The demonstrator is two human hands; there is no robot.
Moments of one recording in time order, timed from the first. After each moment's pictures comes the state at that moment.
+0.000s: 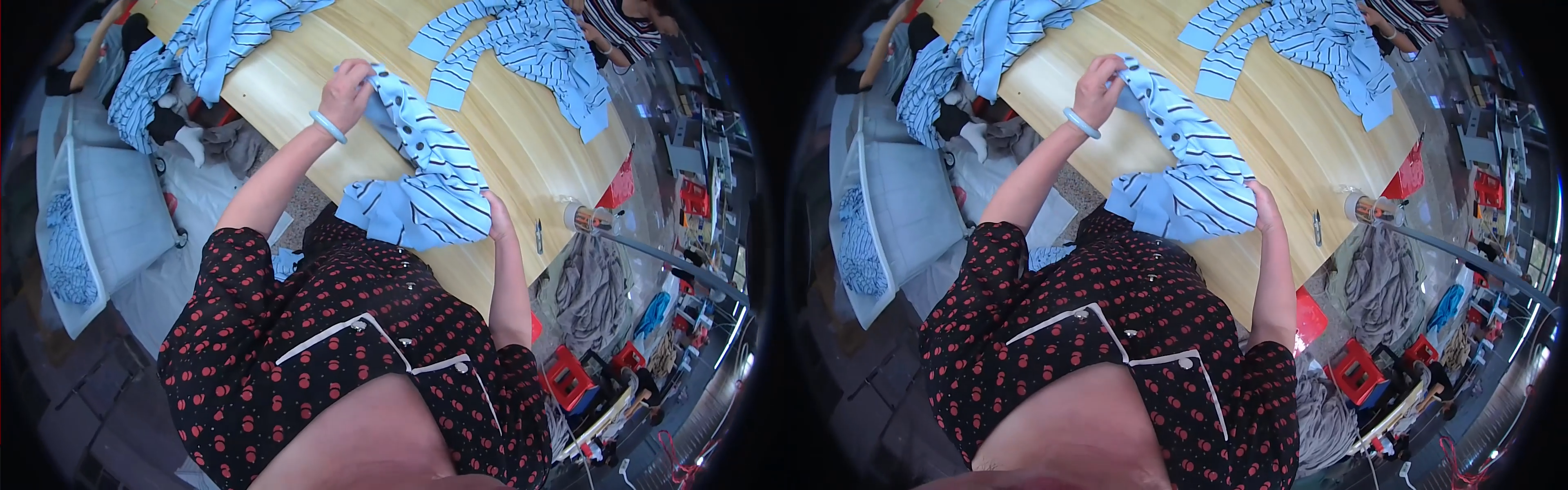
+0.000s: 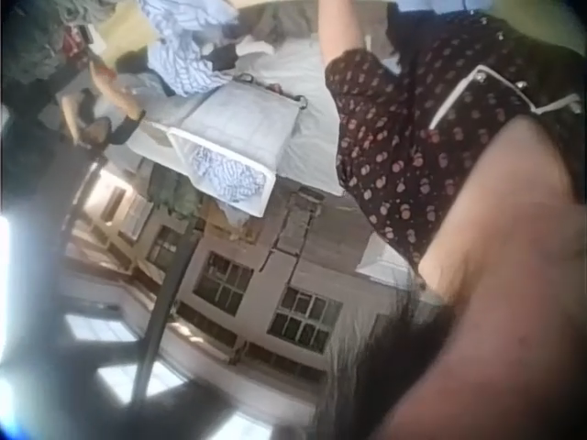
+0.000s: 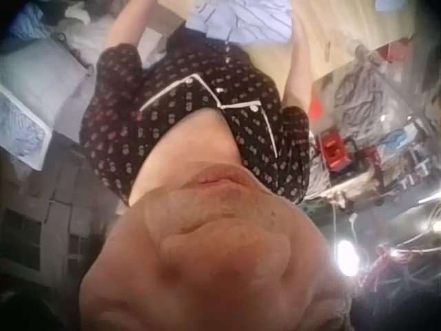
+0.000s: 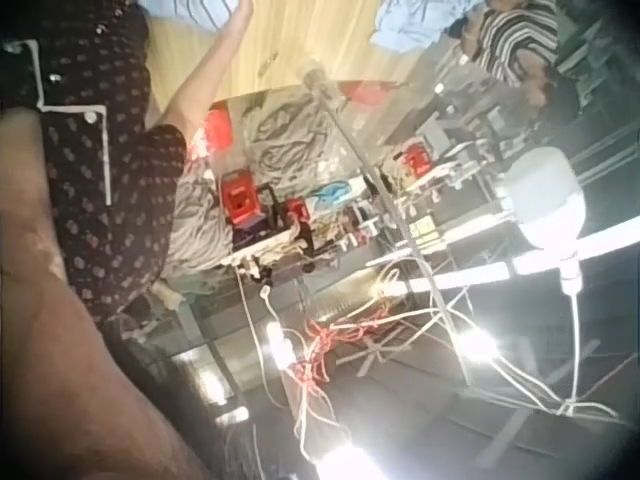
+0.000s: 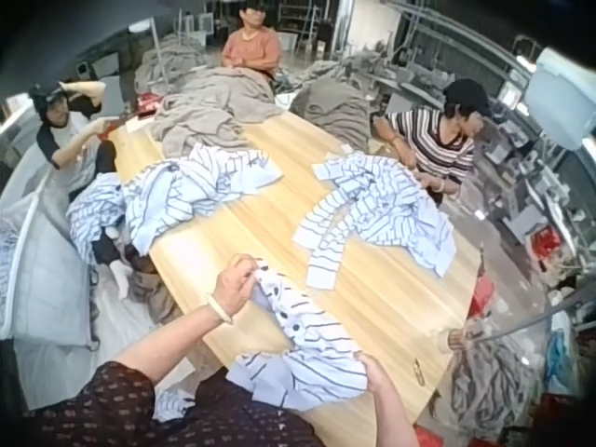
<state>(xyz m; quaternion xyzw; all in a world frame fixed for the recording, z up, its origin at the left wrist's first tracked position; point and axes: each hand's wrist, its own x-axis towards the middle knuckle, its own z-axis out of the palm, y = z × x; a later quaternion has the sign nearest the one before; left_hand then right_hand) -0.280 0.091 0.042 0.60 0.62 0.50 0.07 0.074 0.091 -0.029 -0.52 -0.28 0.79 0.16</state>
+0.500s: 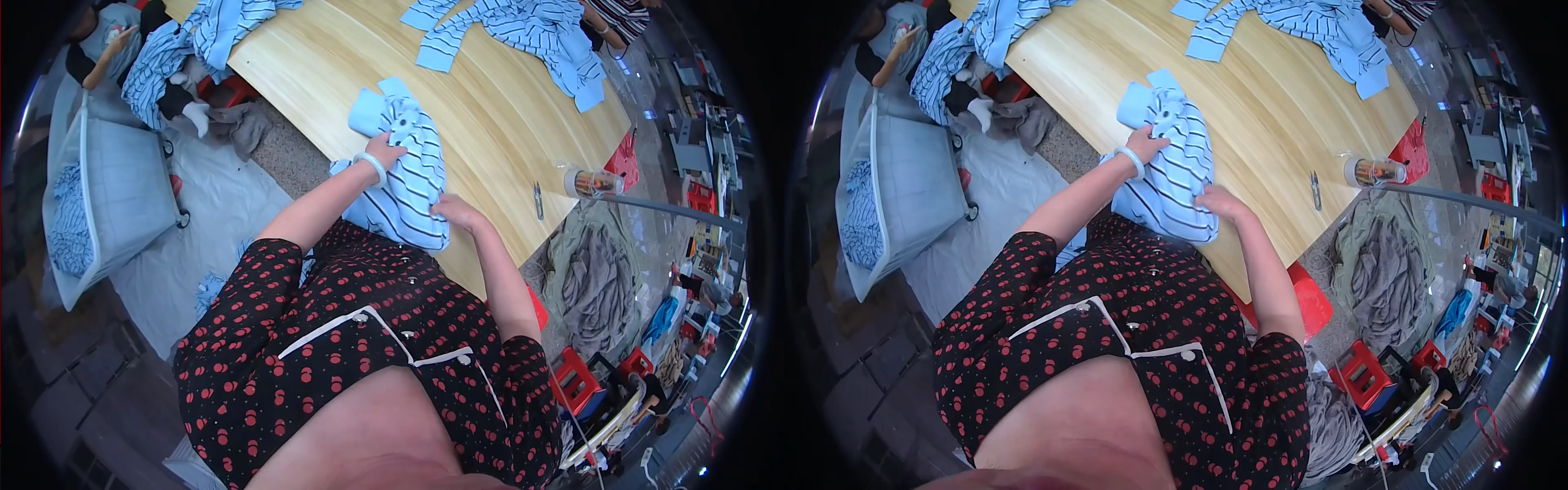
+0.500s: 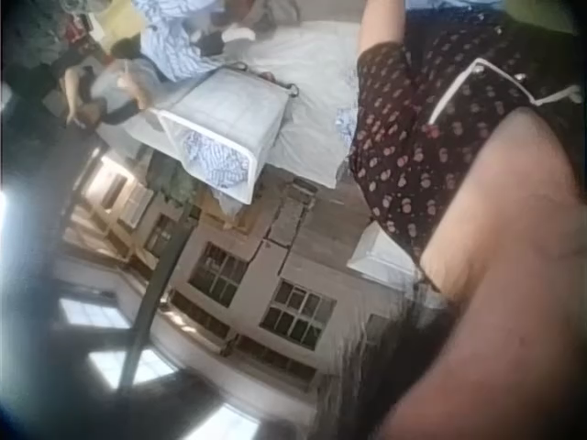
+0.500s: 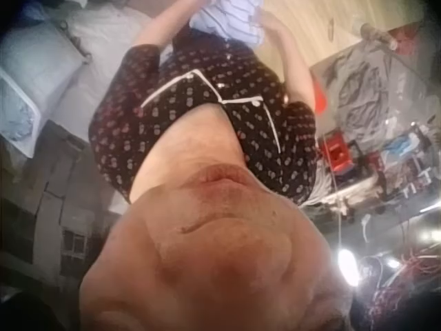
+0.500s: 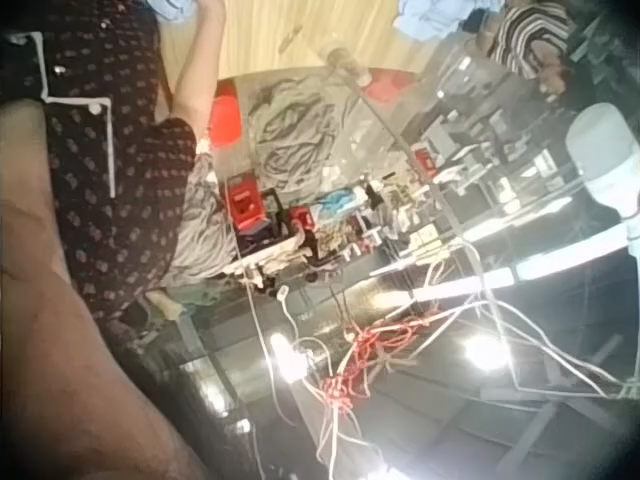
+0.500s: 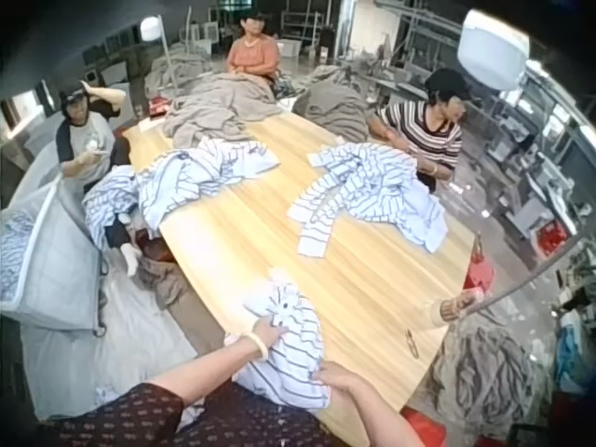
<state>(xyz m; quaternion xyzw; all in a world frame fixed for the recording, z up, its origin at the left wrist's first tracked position) -0.124 -0.024 -0.029 0.30 0.69 0.39 0.53 0.094 0.000 -0.044 -0.43 -0.65 0.61 -0.13</state>
